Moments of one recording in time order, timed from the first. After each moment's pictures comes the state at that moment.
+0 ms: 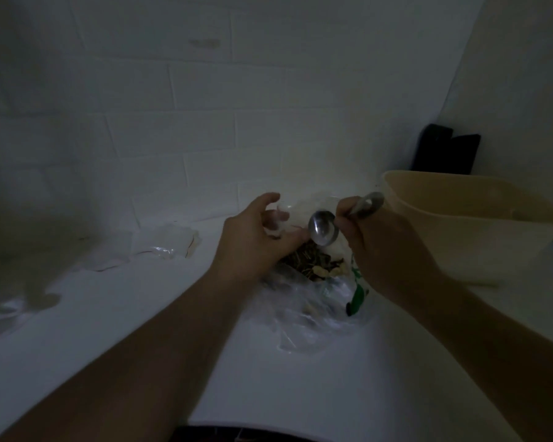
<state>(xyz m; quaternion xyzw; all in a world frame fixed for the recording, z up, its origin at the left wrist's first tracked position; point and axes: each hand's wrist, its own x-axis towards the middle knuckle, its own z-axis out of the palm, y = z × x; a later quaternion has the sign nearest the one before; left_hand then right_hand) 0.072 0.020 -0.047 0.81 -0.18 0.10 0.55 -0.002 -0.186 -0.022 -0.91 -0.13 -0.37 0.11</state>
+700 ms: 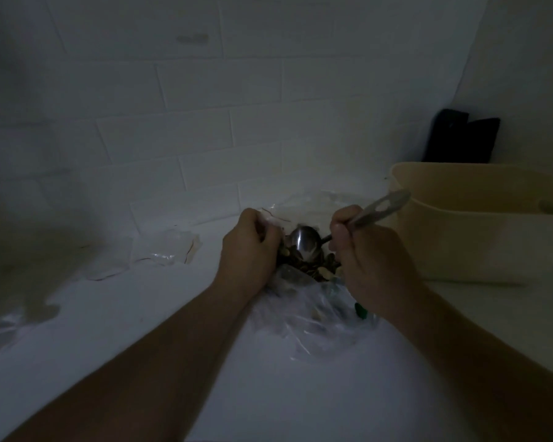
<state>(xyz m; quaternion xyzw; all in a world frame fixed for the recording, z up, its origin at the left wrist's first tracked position) 0.086 0.009 -0.066 0.85 -0.10 0.13 0.51 0.005 -0.170 -0.045 -0.91 -0.11 -0.32 0.24</state>
